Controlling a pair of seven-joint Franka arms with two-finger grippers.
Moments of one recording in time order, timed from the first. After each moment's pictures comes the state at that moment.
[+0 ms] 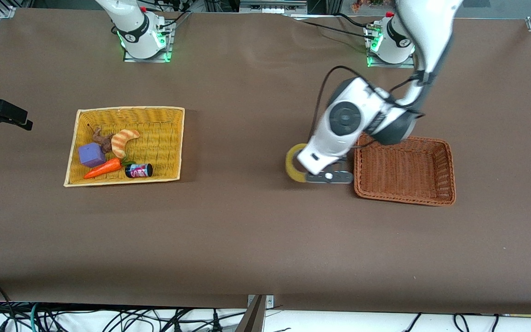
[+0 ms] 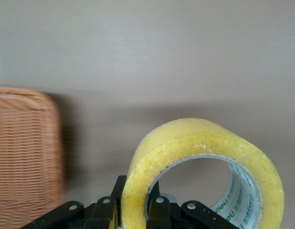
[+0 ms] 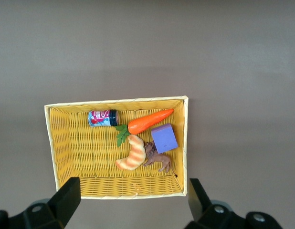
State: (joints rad) left arm -0.21 0.48 -0.30 -1.59 0.08 1.94 -0.46; right arm -0.17 0.12 0.10 -1.49 -0.02 1.58 -0.08
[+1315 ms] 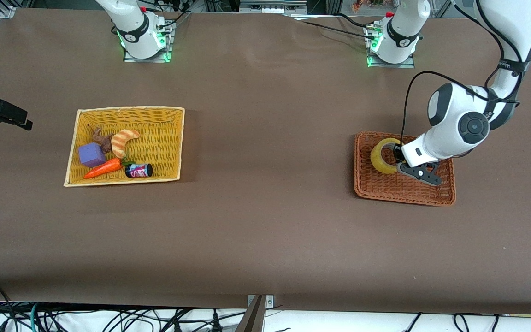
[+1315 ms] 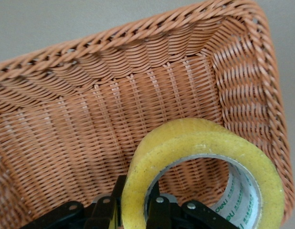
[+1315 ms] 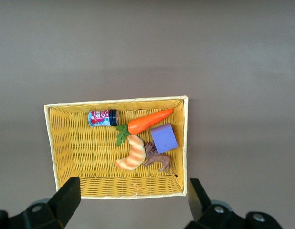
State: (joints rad) left arm 0.20 0.32 -0.31 -2.14 0.08 2.34 0.23; right arm -0.17 0.12 0.10 -1.49 -0.02 1.58 -0.08
